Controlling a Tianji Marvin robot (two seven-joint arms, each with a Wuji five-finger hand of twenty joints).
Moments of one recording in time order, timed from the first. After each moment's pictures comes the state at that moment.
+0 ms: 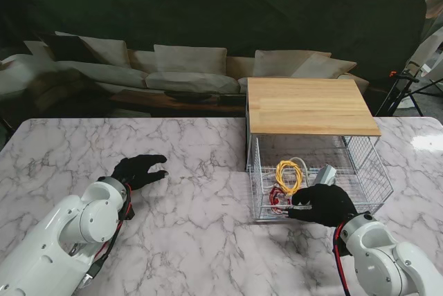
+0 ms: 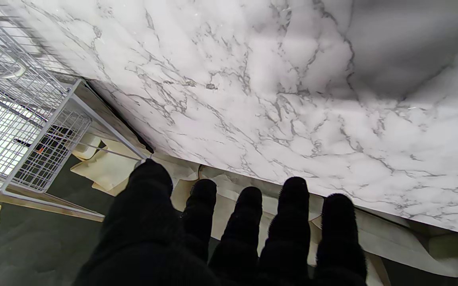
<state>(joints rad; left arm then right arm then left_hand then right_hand) 1.55 -1.05 -1.25 -1.71 0.78 0.21 -0.25 -1.92 -1.06 1.51 -1.90 -0.92 -0.04 0.20 1.04 -0.04 0.00 0.00 0.43 0.15 0.16 0.48 0.47 0.24 0.08 0.32 0.43 0.30 0.22 0.43 0.08 0.31 0.54 0.50 0.48 -0.37 0.41 -0.06 0.74 0.01 0.41 0.44 0.89 0.07 0.39 0.26 0.88 0.13 0.23 0.32 0.35 0.41 1.02 0.33</state>
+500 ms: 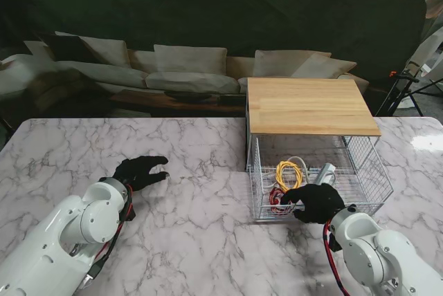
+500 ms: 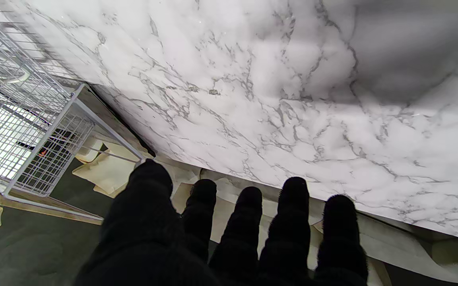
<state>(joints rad) 1.55 -1.05 -1.24 -1.71 0.77 0.21 -0.26 -1.79 -1.03 1.39 -1.79 -1.02 -0.02 0.24 1.04 -0.04 0.00 0.00 0.43 0.15 0.16 0.48 0.47 0.24 0.08 0.32 0.43 0.30 0.22 0.43 0.07 0.33 0.53 0.50 0.79 -0.49 0.77 -0.09 0.61 -0.25 0.54 0.35 0.84 -0.06 0.38 0.27 0.86 0.04 0.24 0.32 0.36 0.33 1.03 0.40</state>
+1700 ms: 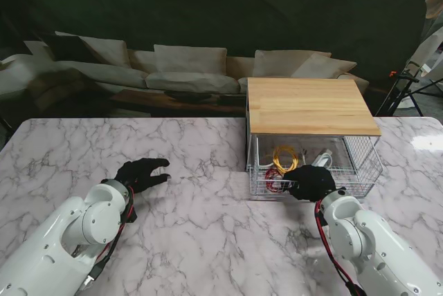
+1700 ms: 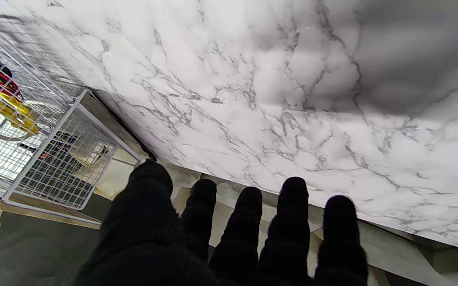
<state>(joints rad) 1.54 -1.05 -1.23 -1.70 0.76 0.21 -0.25 -1.55 -1.06 1.25 -1.50 -0.97 -0.02 -0.02 1.04 -0.04 0.00 0.00 0.43 0.15 0.16 0.48 0.47 0.24 0.08 0.32 0.43 0.30 0.22 0.43 0.07 0.33 0.51 0.51 0.79 -0.54 0.81 -0.28 0.85 -0.25 0.69 0.33 1.09 -0.04 0.51 0.49 1.08 0.06 0.45 0.46 0.56 0.24 1.20 0.44</state>
